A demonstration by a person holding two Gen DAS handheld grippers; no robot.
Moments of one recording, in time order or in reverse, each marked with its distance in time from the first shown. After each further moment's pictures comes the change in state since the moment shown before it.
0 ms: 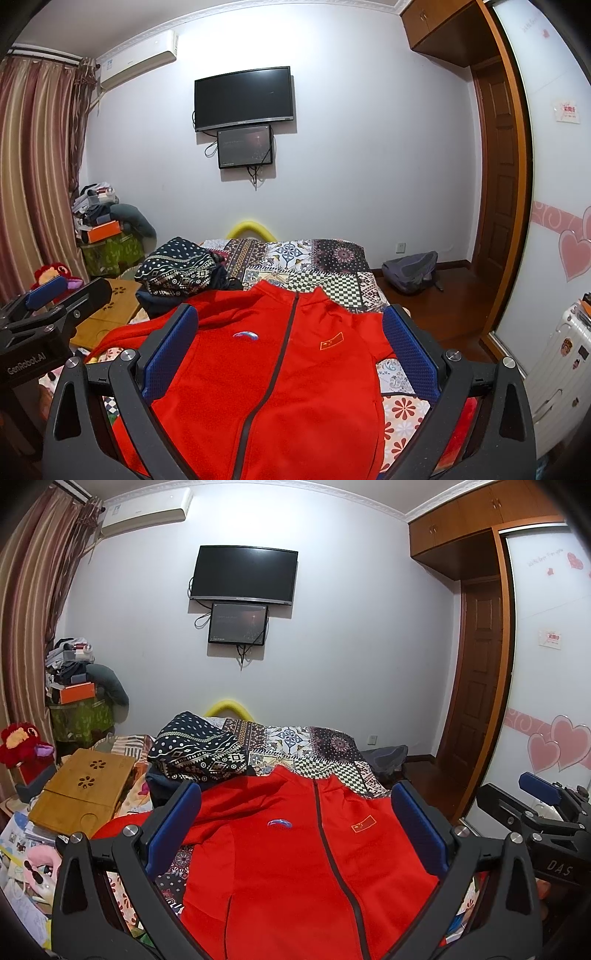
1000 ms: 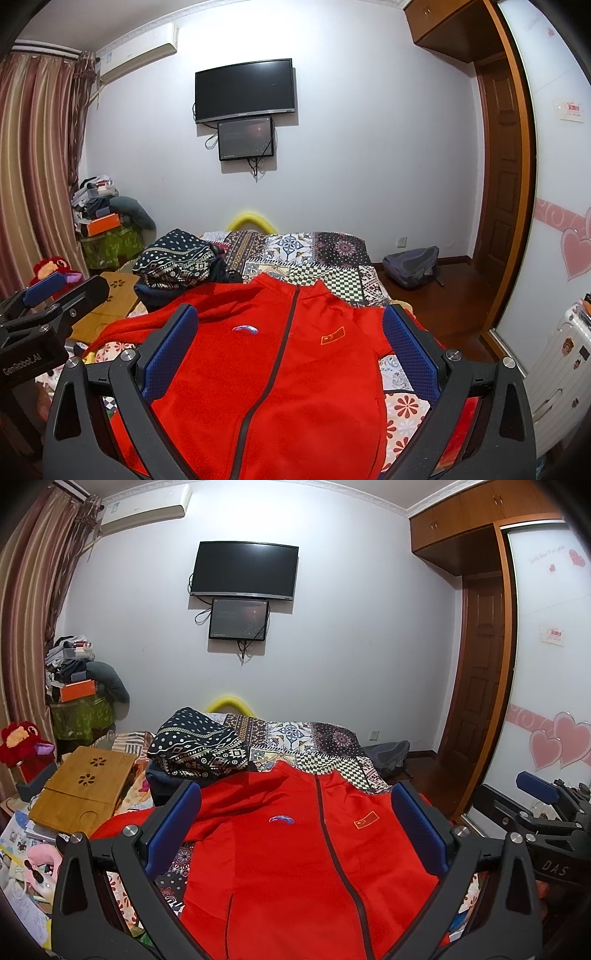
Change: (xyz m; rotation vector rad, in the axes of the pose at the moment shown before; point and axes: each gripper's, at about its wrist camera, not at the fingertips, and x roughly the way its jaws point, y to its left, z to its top) left arm 0.007 0.001 0.000 0.001 0.021 0.007; right arm 0.012 -0.002 -0.008 -0.008 0.034 0.006
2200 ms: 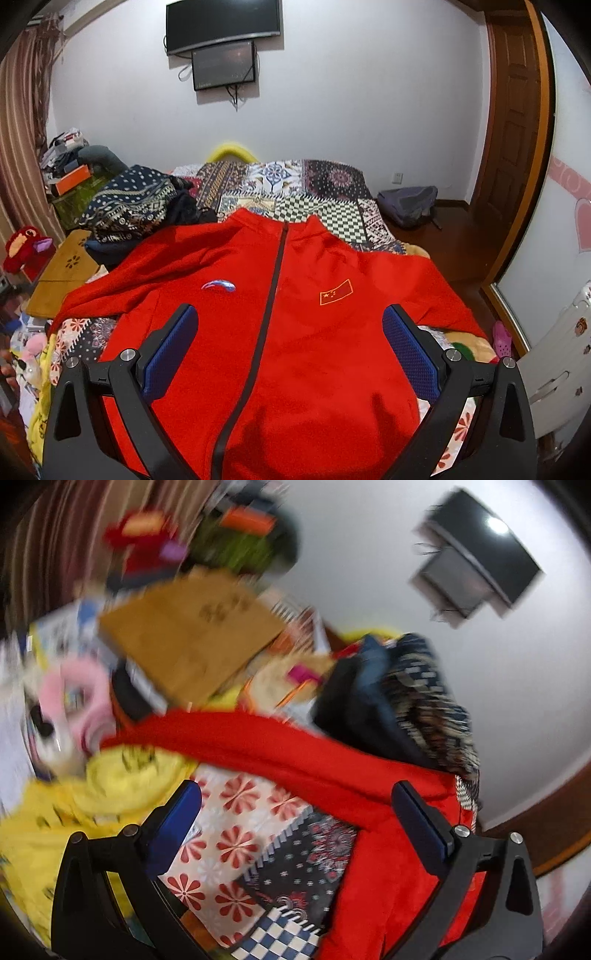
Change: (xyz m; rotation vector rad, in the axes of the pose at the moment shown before) left arm 0.122 0.332 -0.096 -0.780 0.348 0.353; right arm 0.110 -0.012 -0.006 0.016 0.296 -0.050
